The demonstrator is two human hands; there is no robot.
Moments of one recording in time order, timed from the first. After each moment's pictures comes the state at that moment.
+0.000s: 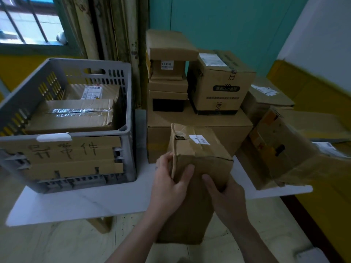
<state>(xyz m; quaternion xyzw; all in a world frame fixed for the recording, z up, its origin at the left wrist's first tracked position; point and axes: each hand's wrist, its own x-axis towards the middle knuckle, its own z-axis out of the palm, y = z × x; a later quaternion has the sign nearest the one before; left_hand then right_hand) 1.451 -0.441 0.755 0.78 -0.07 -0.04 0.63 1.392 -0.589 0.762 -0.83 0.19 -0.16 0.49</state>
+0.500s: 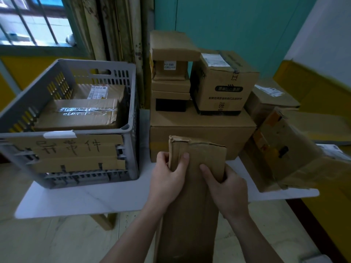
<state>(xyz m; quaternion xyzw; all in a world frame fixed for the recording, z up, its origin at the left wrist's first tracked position) 1.450 -0.447 0.791 0.75 0.03 -0.09 0.66 1.403 -0.592 0.775 -0.86 0.16 -0.21 0.43</state>
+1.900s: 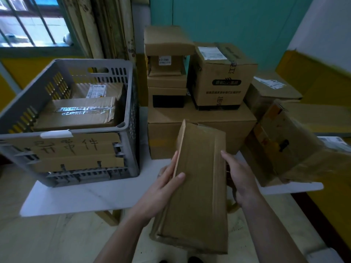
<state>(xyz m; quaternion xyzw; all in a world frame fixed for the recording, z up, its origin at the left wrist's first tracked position) 1.437 -0.419 0.777 0.72 -0.11 -0.30 0.61 1.418 -0.630 0.790 -0.66 0.31 -0.04 0.69</state>
